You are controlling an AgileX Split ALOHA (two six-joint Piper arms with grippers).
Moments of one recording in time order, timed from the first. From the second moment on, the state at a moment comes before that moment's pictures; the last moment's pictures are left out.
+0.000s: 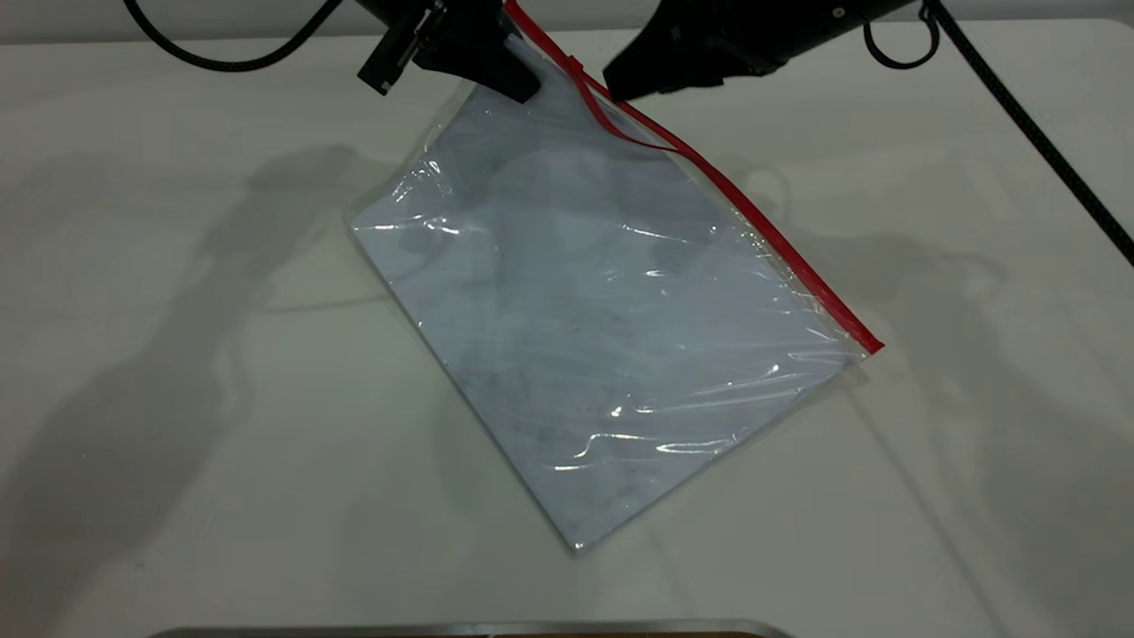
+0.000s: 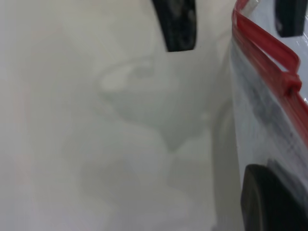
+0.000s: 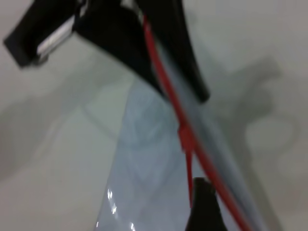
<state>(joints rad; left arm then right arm) -0.21 2.68 -2.19 -0.93 1.17 2.09 0.25 2.30 -1.36 1.56 0.65 -1.74</state>
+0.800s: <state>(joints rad) -0.24 2.68 -2.19 -0.98 1.17 1.92 0.25 2.30 -1.36 1.64 0.73 -1.81</state>
